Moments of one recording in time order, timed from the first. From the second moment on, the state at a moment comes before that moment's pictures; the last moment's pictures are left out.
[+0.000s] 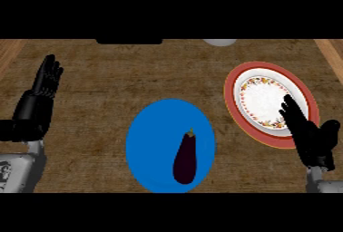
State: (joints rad) left arm -0.23 0.35 0.02 -1.49 0.07 0.12 -0.13; right arm -0.04 -0.34 0.04 -1.48 -0.16 -0.10 0.14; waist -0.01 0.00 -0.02
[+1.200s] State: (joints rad) left arm -0.19 0.28 0.01 -1.38 0.11 0.07 0.16; right arm -0.14 -0.35 0.33 -1.55 0.15 0.07 0.01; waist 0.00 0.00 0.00
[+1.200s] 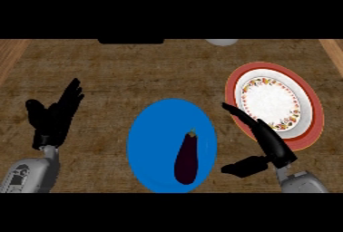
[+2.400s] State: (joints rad) left arm -0.16 0.25 0.03 -1.39 0.06 0.04 0.15; right arm -0.33 -0.27 0.49 -1.59 0.39 0.43 0.54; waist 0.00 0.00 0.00
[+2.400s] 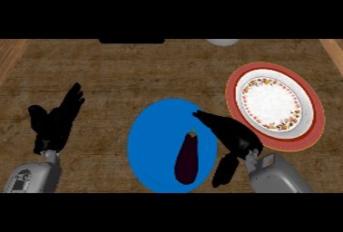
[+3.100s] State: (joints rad) left arm -0.18 0.22 0.07 -1.38 0.04 0.01 0.15; right arm -0.40 -0.09 0.47 -1.40 0.56 0.51 0.56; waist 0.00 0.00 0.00
